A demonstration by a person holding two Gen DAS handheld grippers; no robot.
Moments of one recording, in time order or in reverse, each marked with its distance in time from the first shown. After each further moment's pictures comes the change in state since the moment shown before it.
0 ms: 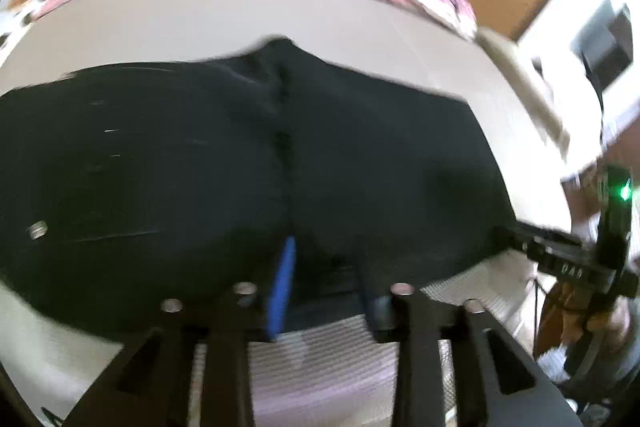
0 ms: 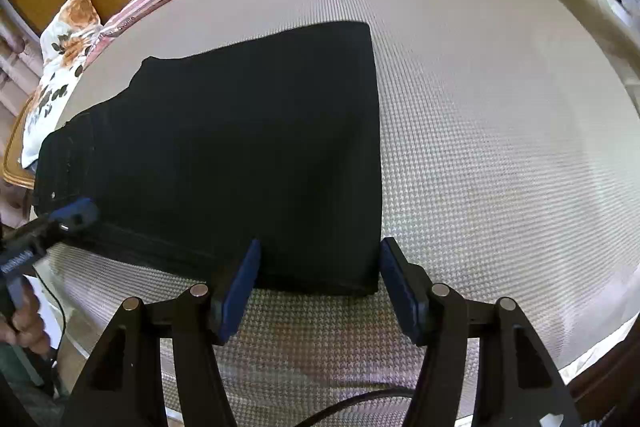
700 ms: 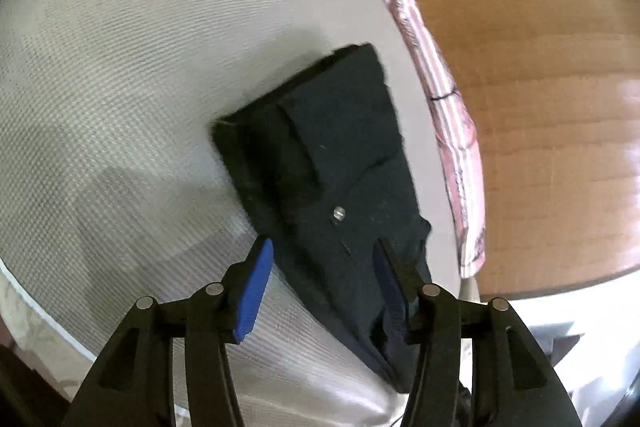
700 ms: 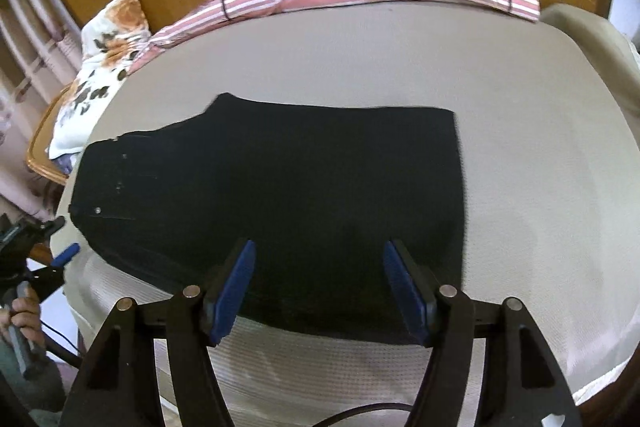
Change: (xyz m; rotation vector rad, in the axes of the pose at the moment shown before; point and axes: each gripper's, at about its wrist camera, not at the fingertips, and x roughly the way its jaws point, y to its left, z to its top) left arm -0.085 0.213 -0.090 -0.958 -0.284 -0.195; right arm -0.024 0.070 0.034 -0.107 -0.087 0.100
